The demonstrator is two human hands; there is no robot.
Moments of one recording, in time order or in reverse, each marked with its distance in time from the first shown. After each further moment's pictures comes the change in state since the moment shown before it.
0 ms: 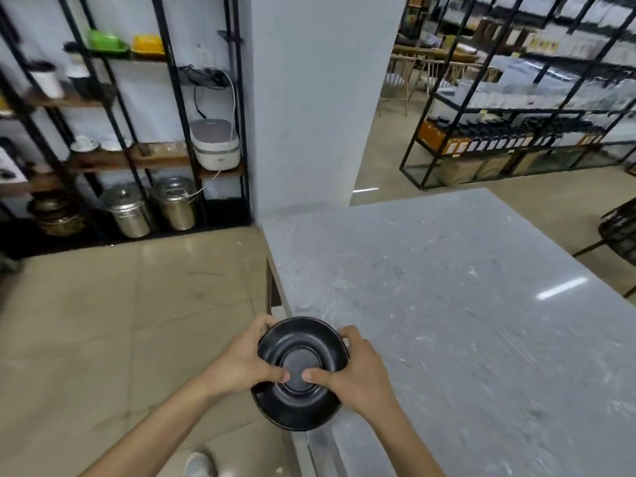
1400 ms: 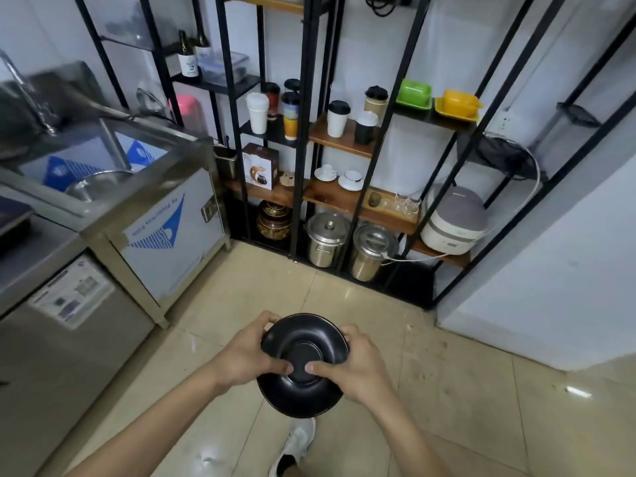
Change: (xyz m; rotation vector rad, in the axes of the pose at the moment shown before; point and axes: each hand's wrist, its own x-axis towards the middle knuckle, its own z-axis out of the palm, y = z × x) left_hand 0.118 -0.175 -0.563 -0.260 0.583 -0.312; right_hand 0.400 -0.478 0.349 -0.174 -0.444 -0.424
